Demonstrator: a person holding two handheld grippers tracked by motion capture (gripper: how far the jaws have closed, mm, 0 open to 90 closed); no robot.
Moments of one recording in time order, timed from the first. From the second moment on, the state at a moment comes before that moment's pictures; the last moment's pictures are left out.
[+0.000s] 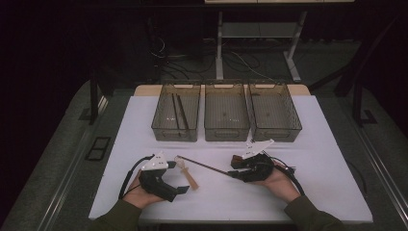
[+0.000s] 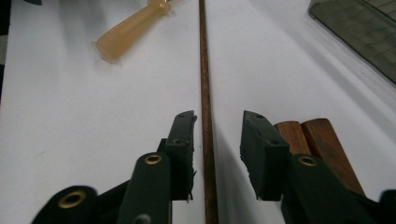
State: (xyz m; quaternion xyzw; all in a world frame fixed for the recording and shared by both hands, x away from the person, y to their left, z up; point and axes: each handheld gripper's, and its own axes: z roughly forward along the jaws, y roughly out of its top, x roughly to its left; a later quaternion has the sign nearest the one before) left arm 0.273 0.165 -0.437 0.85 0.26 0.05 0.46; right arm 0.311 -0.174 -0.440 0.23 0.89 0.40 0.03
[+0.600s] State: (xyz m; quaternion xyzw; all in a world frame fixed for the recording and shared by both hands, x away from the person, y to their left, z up) left arm 0.274 0.164 -0.439 0.85 0.25 0.05 0.47; right arm 0.313 -0.160 -0.450 0.19 0.91 0.37 0.06
